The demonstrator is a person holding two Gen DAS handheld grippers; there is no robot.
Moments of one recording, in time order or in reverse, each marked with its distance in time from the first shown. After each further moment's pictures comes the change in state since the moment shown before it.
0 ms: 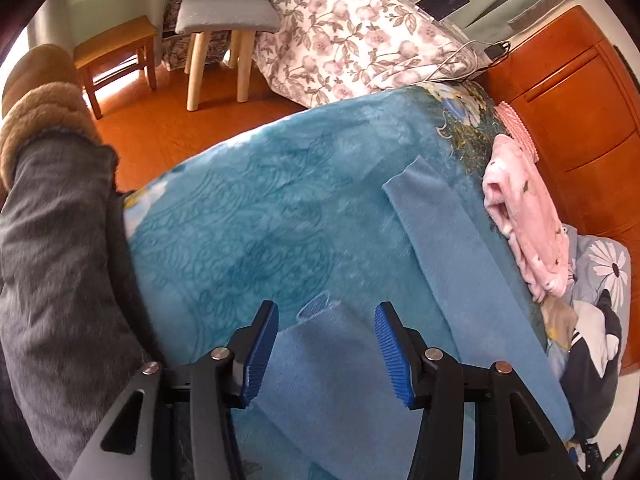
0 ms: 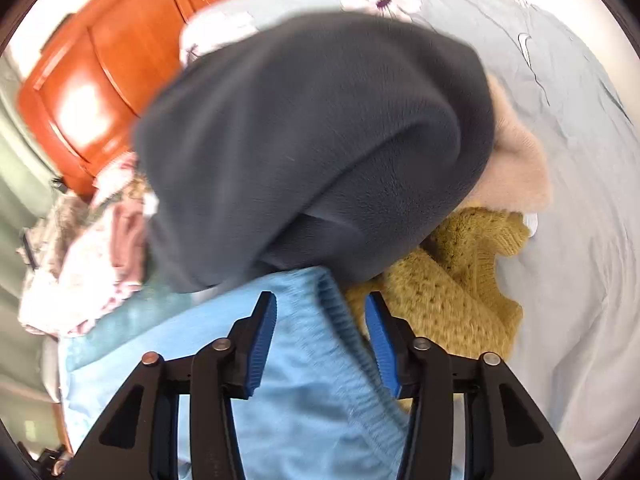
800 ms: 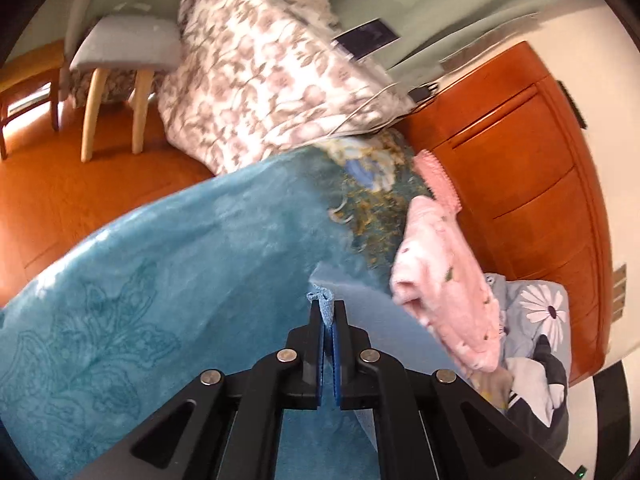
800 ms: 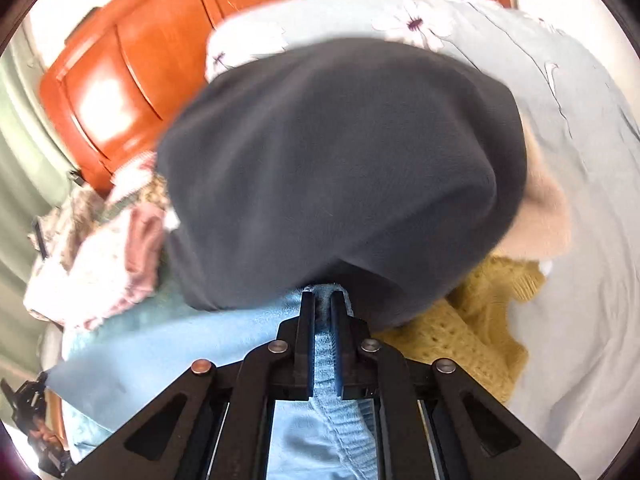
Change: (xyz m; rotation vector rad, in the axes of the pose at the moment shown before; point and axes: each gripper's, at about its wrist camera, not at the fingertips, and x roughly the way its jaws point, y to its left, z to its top) left arm 0.067 -0.062 0.096 0.002 -0.129 -0.322; right arm 0.036 -0.004 0.018 -0.049 0.016 0.009
